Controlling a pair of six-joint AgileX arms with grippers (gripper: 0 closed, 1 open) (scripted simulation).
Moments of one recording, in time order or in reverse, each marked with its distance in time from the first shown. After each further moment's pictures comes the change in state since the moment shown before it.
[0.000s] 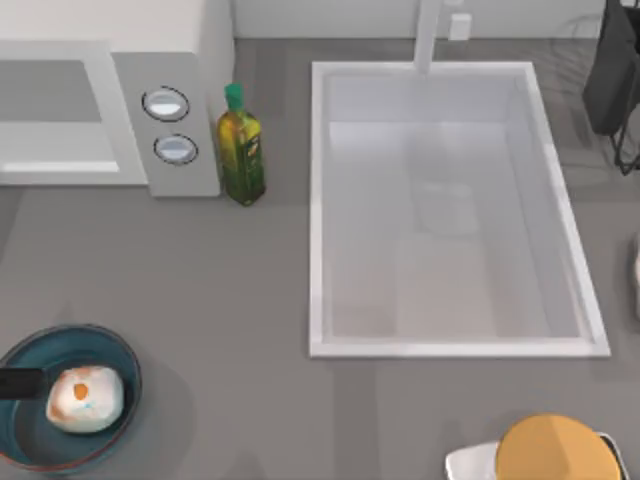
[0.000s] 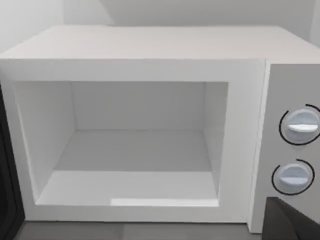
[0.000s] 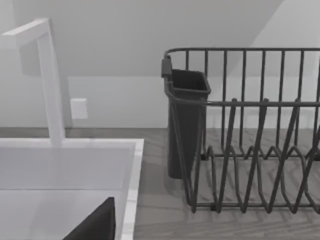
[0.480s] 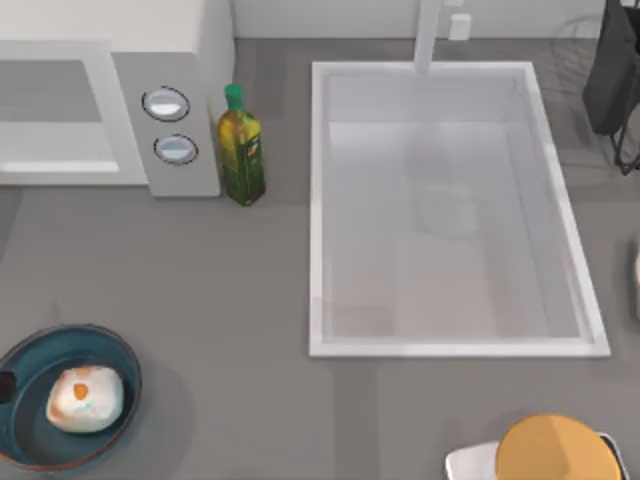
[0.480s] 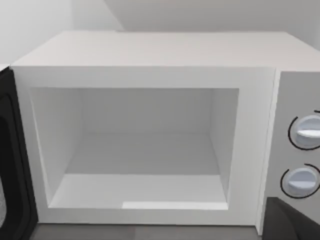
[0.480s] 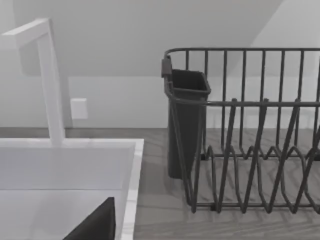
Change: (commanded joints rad) left arm 0.200 -0.039 0.048 -0.087 0.200 0.000; right arm 0.000 0.000 0.000 0.000 0.000 0.000
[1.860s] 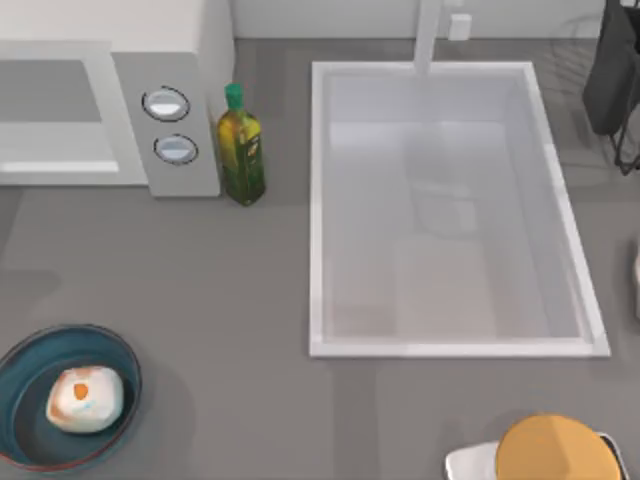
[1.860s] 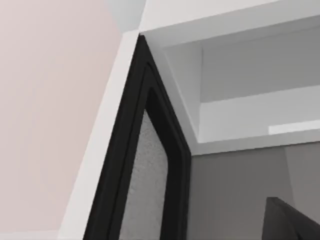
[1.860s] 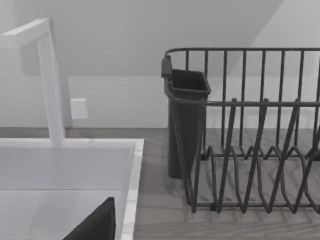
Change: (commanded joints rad) left arm 0.550 0.652 0.485 -0.187 0.325 0.417; right arm 0.000 0.000 0.000 0.000 0.000 0.000
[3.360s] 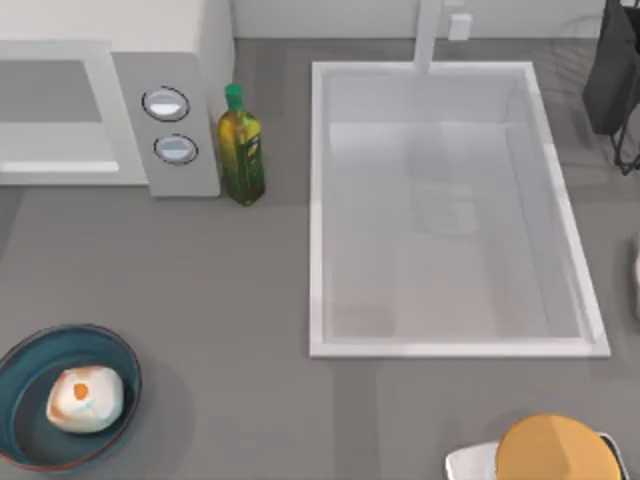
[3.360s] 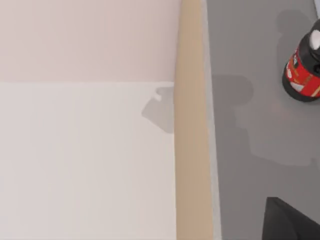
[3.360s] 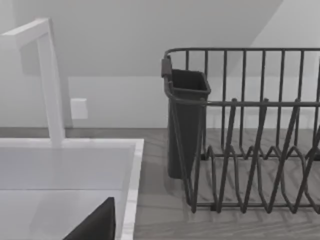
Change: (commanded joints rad) left arm 0.604 1.294 0.701 -0.187 0.451 0.512; right arm 0.000 0.000 0.000 0.000 0.000 0.000
